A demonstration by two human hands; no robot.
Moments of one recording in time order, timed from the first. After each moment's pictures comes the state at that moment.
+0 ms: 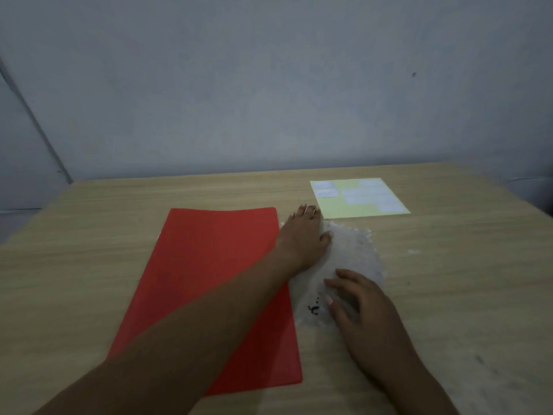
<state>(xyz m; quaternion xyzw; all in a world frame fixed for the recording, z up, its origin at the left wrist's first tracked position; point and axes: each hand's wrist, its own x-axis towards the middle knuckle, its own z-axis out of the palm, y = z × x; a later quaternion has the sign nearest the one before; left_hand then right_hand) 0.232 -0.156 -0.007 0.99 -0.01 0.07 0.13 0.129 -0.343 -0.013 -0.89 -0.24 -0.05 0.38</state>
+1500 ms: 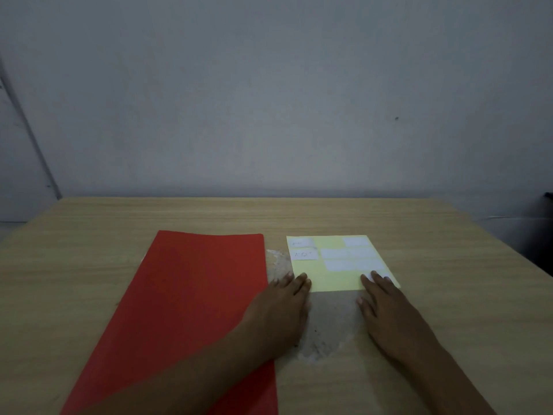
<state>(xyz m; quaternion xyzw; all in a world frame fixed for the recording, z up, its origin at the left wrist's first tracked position) 0.134 -0.178 -0.005 1.00 -0.06 0.02 0.06 0.225 -0.395 -0.021 -0.96 -0.21 -0.03 0.18</state>
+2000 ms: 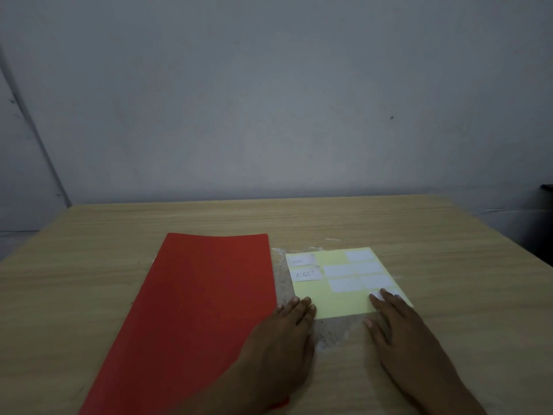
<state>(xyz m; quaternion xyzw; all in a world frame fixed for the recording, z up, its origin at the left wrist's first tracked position) 0.073 -0.192 -0.013 0.99 -0.08 0.08 0.10 0.165 -0.411 -0.028 -0.95 -0.20 -0.08 0.22</state>
